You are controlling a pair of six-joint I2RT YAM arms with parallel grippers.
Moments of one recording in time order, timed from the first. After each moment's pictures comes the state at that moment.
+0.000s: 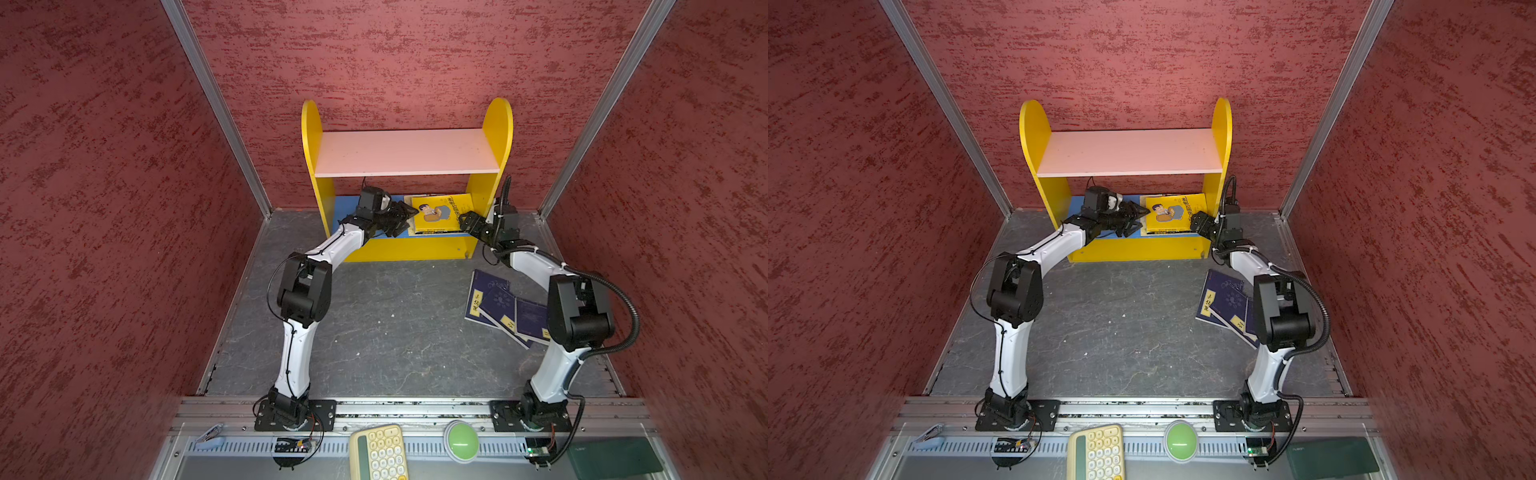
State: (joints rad) left arm -0.36 2.14 1.77 -0.11 0.57 -1.13; right arm 0.10 1.84 1.28 0.10 -0.18 0.59
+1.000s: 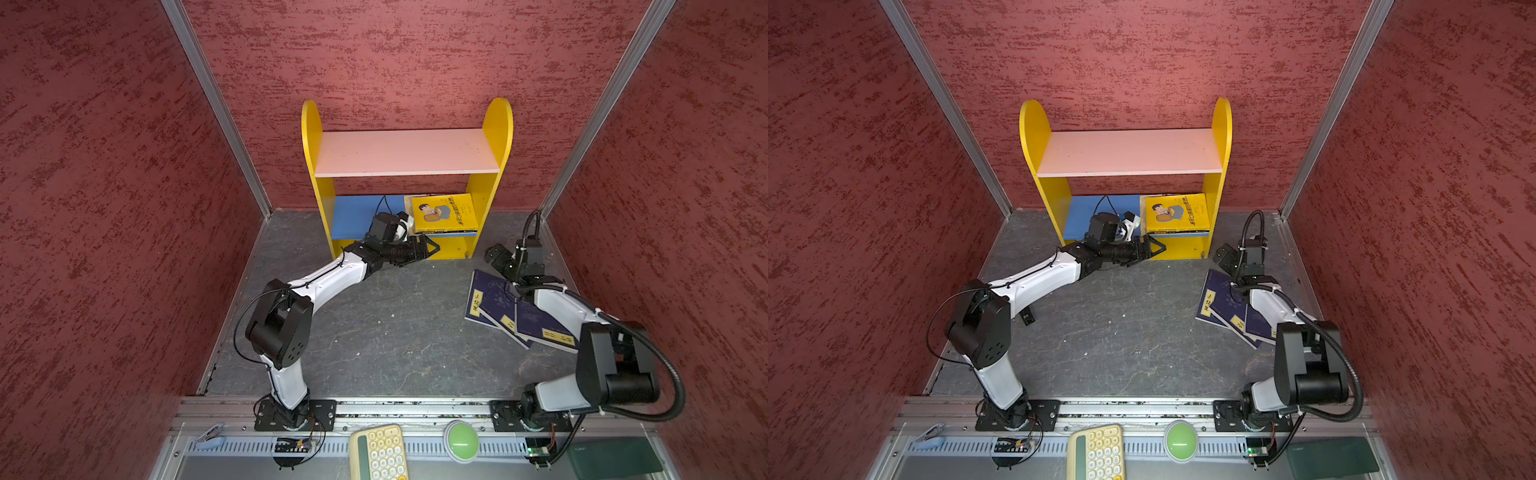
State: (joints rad) left arm -0.59 1.79 1.39 -0.16 0.50 -0.74; right arm 0.00 1.52 0.84 -0.02 -0.04 0.75
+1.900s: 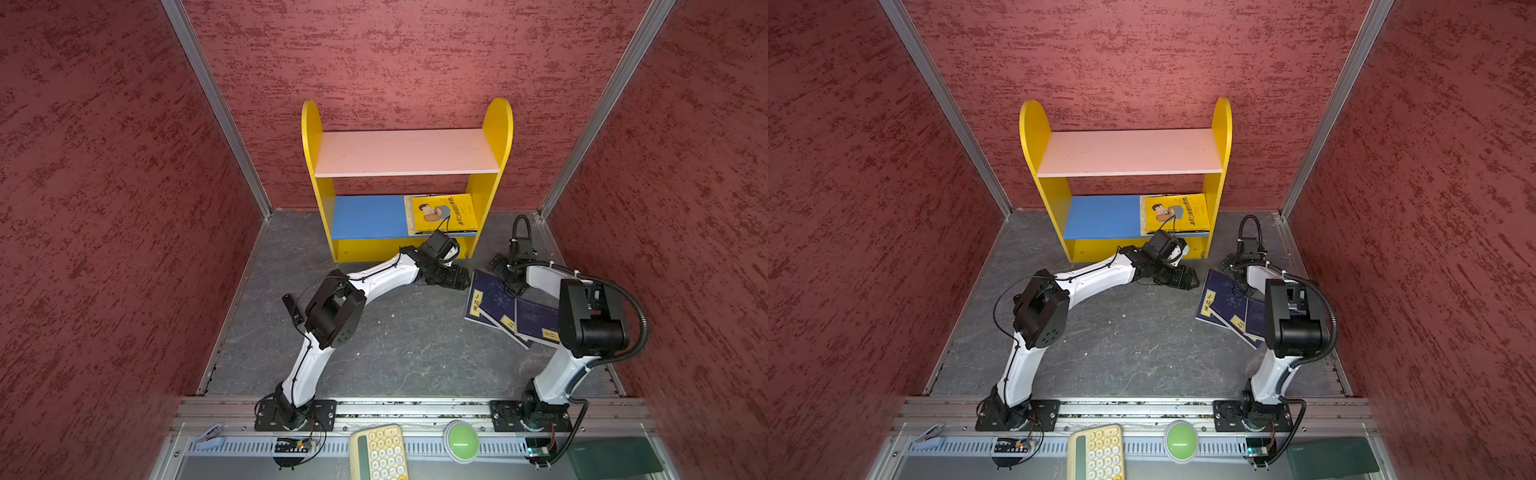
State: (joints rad) left arm -0.83 2.17 1.79 -0.52 0.33 -0.51; right arm -0.05 1.79 1.02 -0.25 0.01 0.73
